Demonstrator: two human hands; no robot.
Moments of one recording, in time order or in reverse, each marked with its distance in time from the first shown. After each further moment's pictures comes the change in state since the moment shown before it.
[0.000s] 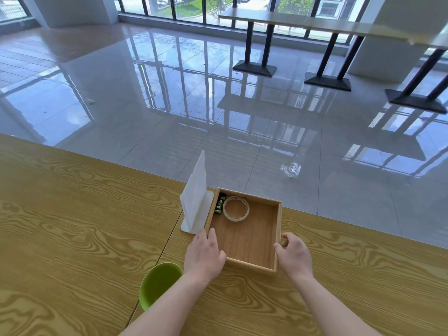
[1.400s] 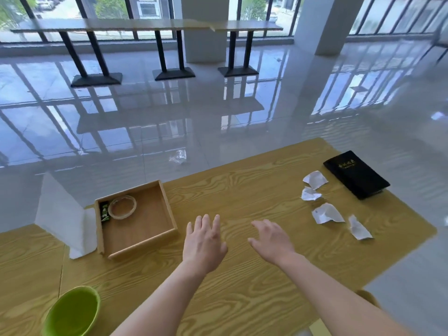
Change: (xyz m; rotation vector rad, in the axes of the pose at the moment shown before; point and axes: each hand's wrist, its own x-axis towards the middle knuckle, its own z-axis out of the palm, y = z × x) left_hand -0.140 0.175 0.043 0.270 -0.098 0.817; right_hand -0.208 0.139 -0.127 -0.256 0.042 0.262
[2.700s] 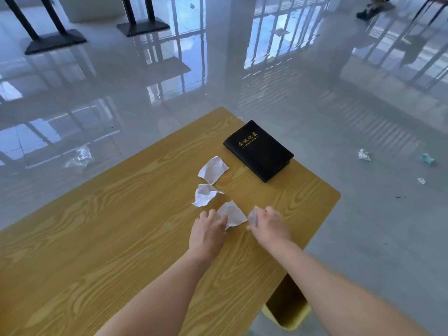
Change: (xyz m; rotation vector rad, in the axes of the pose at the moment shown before) left_hand 0.196 0.322 0.117 0.013 -0.179 0.350; right_hand 0.060 0.341 -0.051 0.038 0.067 0.425
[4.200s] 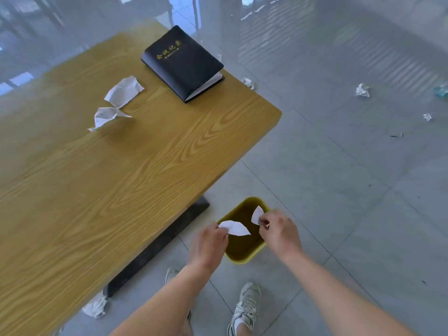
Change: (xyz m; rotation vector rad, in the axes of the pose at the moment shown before) left_hand -0.097 0.233 0.190 -0.216 -0.033 -0.047; right_hand -0.105 0.294 0.110 0.263 -0.004 0.063
